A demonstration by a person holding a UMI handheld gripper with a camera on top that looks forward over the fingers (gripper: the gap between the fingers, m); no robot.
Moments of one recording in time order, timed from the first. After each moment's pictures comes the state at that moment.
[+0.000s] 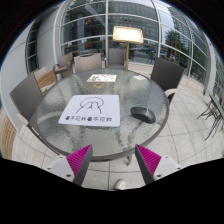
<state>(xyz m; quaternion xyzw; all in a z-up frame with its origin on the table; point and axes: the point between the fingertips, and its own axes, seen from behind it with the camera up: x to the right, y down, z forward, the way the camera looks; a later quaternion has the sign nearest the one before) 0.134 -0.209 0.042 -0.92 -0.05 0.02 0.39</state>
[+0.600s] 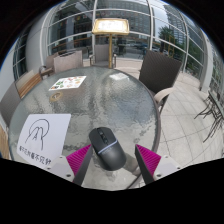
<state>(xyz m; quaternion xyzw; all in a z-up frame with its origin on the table) 0.279 0.005 -0.016 -0.93 -0.01 0.00 0.38</state>
